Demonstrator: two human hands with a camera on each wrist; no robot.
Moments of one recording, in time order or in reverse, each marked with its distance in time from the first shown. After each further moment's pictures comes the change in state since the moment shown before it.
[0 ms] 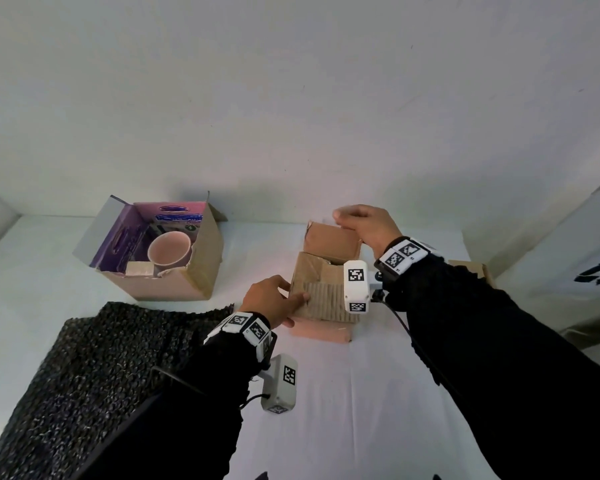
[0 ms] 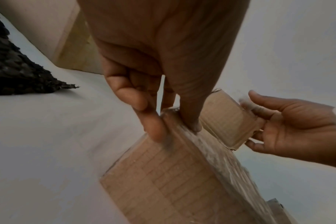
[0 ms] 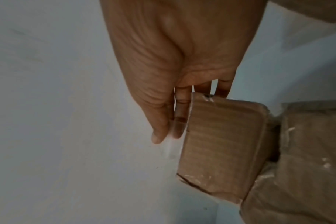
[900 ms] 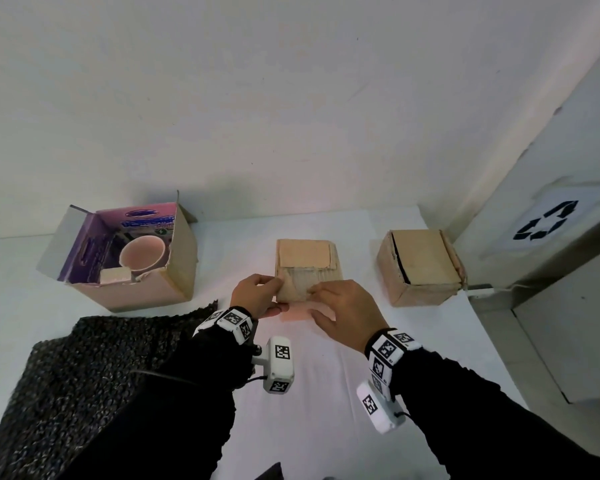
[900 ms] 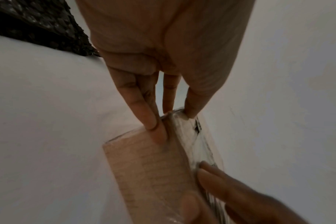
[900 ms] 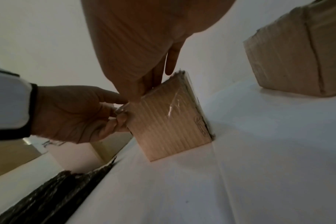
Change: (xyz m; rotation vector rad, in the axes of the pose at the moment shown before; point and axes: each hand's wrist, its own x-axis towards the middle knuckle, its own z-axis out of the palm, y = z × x) left_hand -0.010 -0.007 0.011 -0.606 -0.058 -0.128; right_hand -0.136 0.117 0.020 -0.951 0.031 -0.796
